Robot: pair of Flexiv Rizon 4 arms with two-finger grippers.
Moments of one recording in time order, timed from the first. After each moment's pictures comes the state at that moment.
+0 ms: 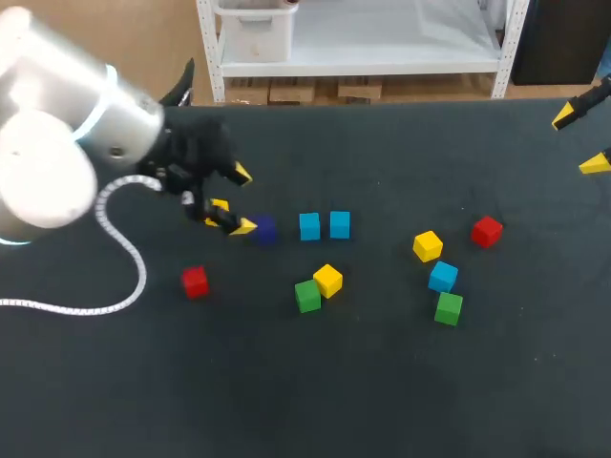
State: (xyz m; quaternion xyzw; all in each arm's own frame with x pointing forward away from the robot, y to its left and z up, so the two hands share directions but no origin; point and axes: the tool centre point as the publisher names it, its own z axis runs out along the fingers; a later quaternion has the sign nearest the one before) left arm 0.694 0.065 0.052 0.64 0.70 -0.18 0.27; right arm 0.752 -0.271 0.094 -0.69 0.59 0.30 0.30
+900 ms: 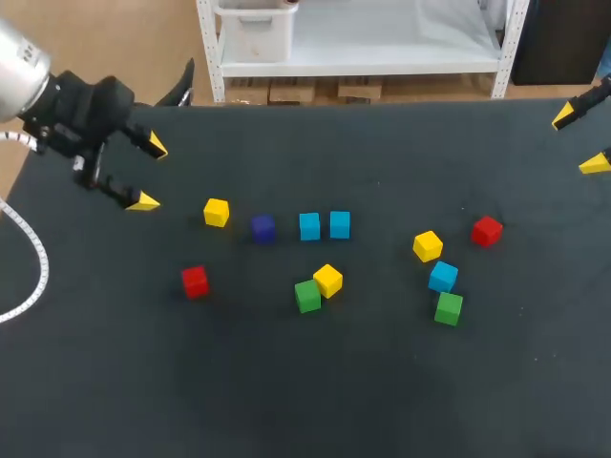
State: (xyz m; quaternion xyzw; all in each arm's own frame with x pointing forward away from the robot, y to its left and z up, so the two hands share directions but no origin) left arm 0.689 0.172 0.111 0.68 0.67 -0.16 0.24; right arm 0.752 -0.271 0.094 -0.69 0.59 0.30 0.30
